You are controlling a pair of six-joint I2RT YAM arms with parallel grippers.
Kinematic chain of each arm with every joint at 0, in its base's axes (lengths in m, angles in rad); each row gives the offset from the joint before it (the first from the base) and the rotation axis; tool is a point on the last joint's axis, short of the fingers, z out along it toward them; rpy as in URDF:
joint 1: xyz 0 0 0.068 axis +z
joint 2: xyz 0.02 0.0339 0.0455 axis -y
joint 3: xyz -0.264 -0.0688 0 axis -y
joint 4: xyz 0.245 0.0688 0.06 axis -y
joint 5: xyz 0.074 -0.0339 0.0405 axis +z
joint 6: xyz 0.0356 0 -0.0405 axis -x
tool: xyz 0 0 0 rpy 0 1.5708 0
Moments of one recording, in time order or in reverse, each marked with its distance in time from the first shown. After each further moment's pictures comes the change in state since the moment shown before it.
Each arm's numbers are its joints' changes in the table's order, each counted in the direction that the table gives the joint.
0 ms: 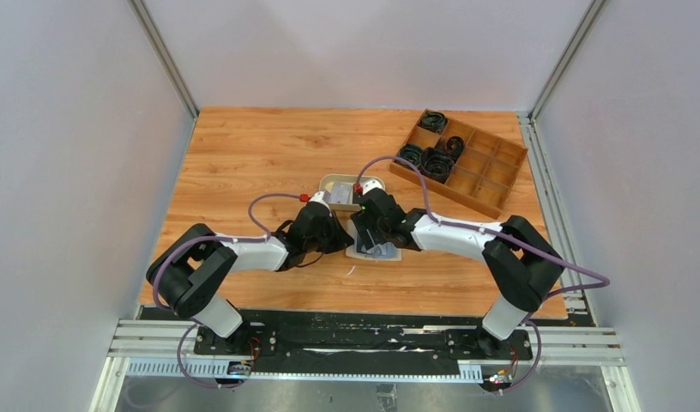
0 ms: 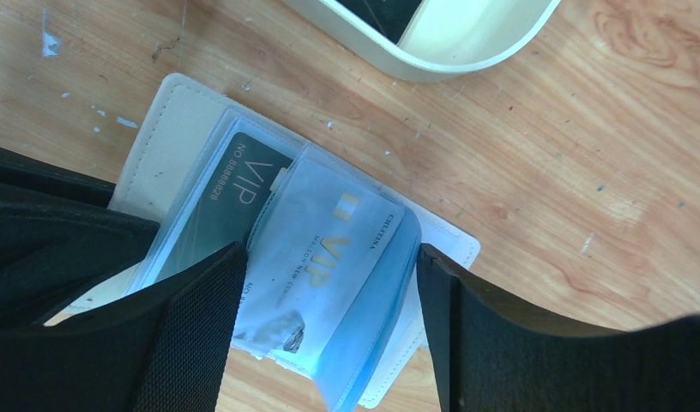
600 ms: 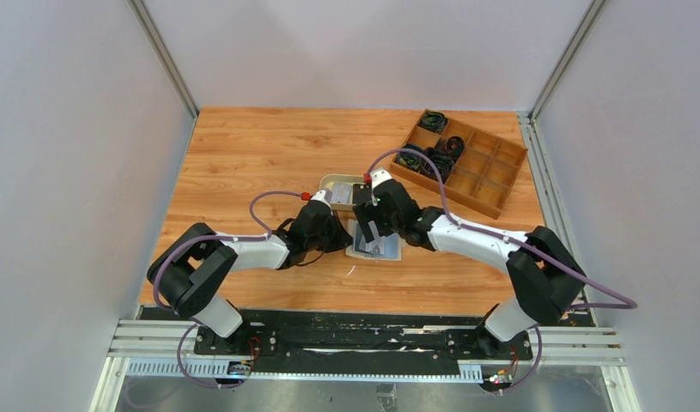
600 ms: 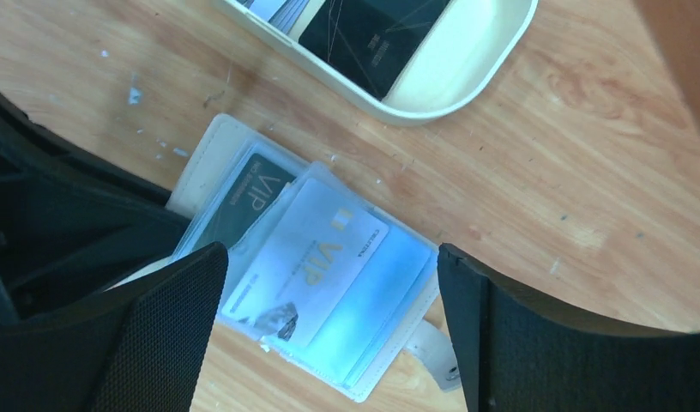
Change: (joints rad) left arm 0.000 -0.006 0.021 -0.027 0.000 -0.029; right arm -0.029 0.104 -0.010 0.035 0.015 0.066
